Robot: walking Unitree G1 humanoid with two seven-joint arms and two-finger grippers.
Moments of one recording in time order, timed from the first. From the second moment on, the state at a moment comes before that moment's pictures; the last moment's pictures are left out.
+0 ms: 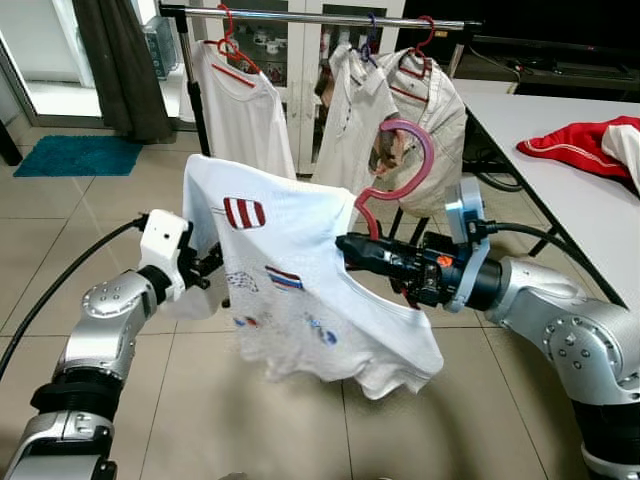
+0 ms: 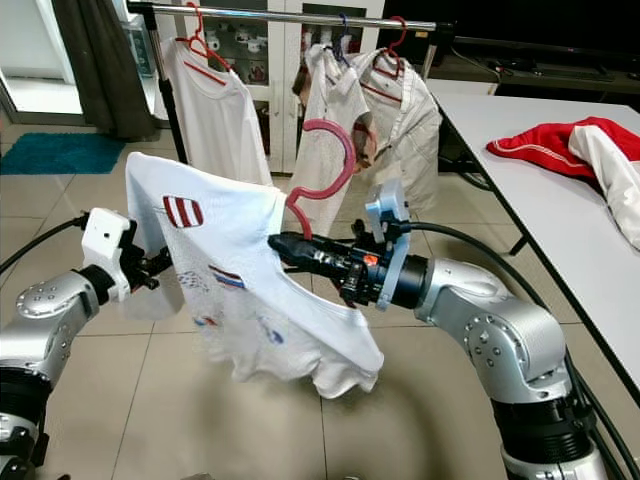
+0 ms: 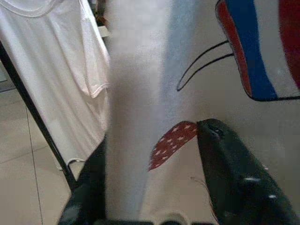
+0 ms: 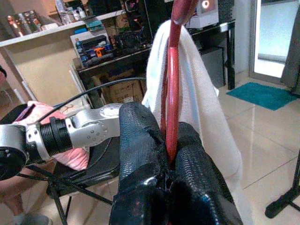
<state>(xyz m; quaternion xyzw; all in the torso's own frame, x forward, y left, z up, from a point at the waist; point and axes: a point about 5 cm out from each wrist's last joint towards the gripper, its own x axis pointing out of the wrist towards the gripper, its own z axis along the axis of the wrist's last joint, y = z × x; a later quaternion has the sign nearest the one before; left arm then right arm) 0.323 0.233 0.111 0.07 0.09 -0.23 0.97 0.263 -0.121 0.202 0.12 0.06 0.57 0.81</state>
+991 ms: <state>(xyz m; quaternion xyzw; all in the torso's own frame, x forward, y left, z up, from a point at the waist) 0.300 0.252 0.086 0.04 0.11 -0.15 0.98 0.261 -0.114 0.199 0.14 0.05 0.56 0.82</state>
